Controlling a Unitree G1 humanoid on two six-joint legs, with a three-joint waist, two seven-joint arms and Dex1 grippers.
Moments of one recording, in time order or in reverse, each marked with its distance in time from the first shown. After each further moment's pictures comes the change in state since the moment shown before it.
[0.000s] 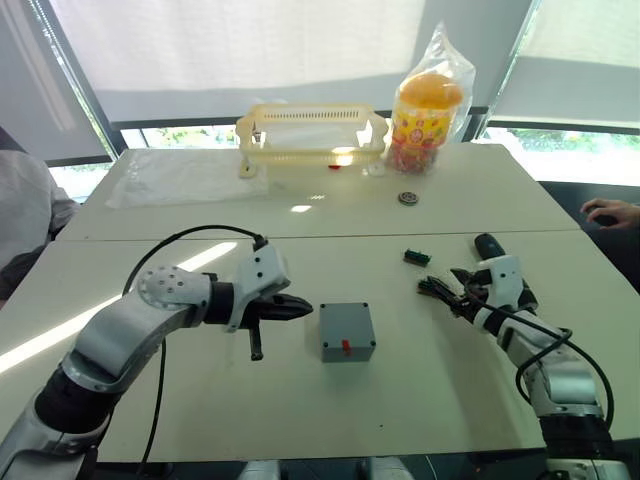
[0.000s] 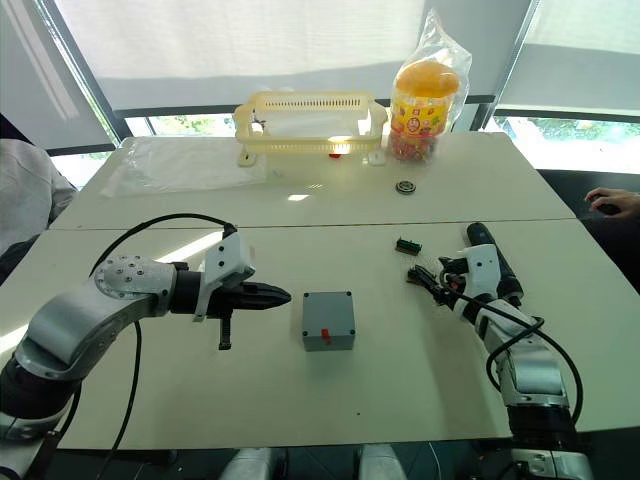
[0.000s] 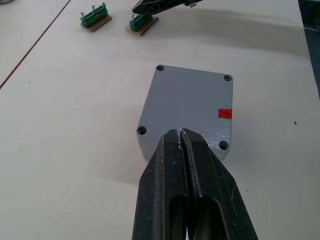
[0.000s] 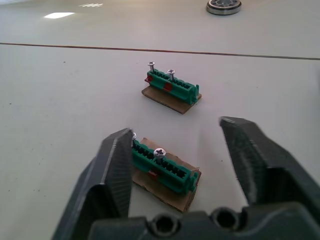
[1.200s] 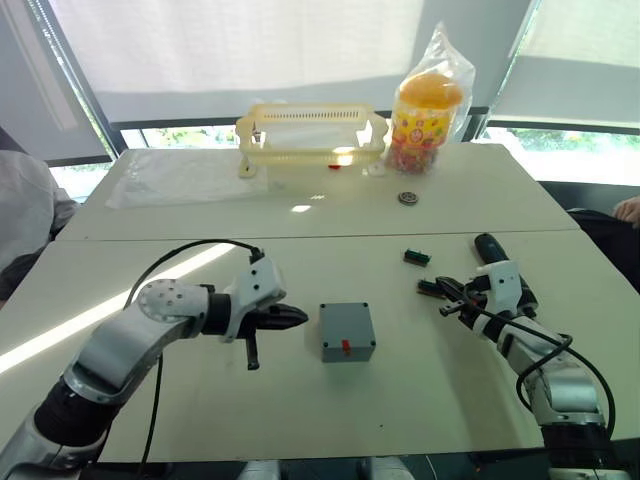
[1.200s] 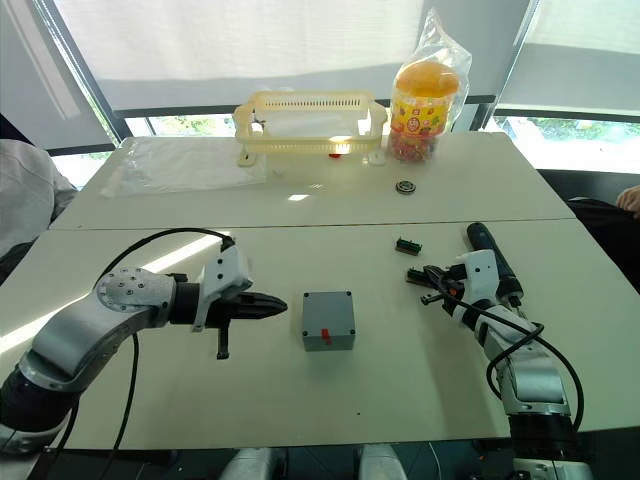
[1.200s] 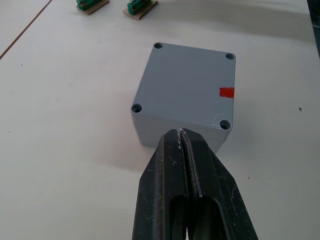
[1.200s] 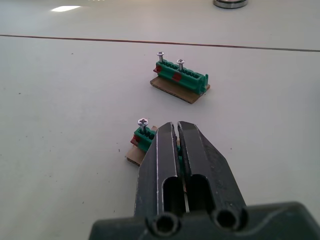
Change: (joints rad) left arm 0.075 0.000 -0.009 0.022 0.045 -0.080 -0.013; right arm 0.015 0.003 0.018 -0.009 -0.007 -0.002 0.004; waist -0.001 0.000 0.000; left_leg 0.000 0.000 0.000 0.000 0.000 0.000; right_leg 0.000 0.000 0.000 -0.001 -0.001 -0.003
